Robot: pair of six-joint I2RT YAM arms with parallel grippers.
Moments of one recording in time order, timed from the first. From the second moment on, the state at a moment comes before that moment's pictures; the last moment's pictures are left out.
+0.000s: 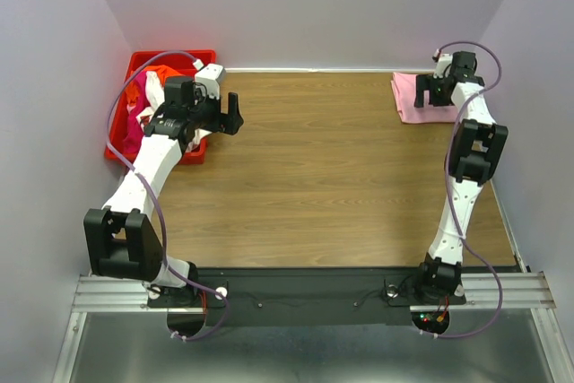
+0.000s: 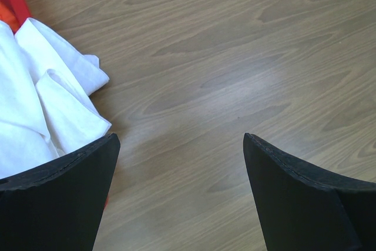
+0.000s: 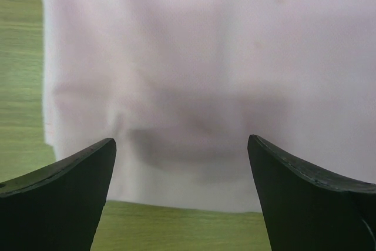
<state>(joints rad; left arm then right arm) -0.13 1.42 1.20 -0.34 0.33 0.03 -0.25 2.47 2.20 -0.60 -0.20 -0.25</state>
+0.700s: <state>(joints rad) -0.13 1.41 1.31 -0.48 0.29 0.16 -0.25 1.59 1.73 -0.76 -0.41 -0.20</state>
